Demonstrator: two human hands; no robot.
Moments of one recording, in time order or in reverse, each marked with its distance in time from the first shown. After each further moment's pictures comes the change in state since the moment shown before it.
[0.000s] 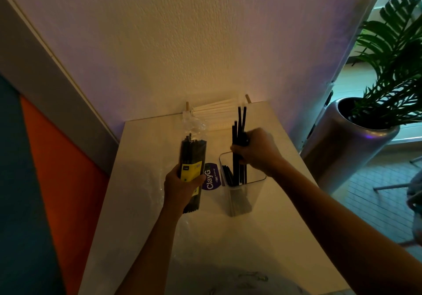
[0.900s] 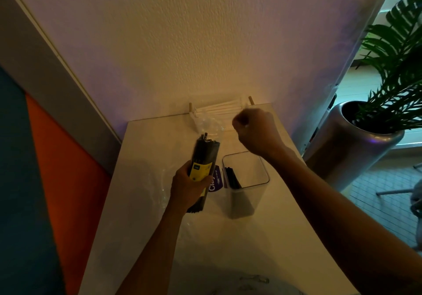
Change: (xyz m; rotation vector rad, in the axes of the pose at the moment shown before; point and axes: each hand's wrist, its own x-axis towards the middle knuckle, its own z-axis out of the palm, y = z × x) left_hand 0.000 0.014 0.007 0.106 -0.065 0.115; right_hand 0.021 -0.030 -0.011 -0.172 0.161 -0.335
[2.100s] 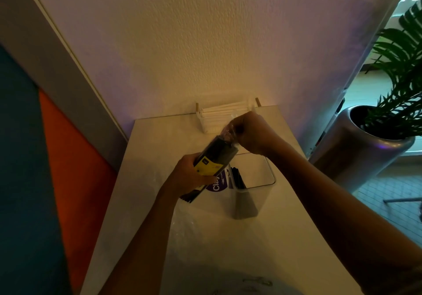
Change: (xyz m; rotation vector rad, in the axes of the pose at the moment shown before) left_hand 0.016 0.028 -0.035 0.109 -0.338 0.111; right_hand 0.014 -0.008 0.008 0.003 -0.318 -0.082
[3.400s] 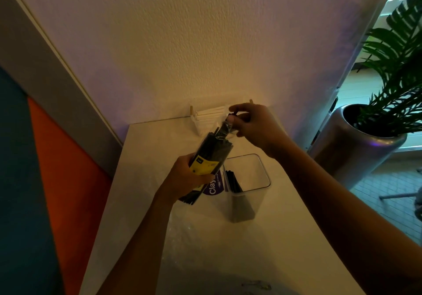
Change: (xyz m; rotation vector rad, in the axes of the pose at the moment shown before) left_hand 0.001 0.015 0.003 -0.096 0.031 0.006; right_hand -0.016 -0.008 -0.023 0.405 0.168 0.070
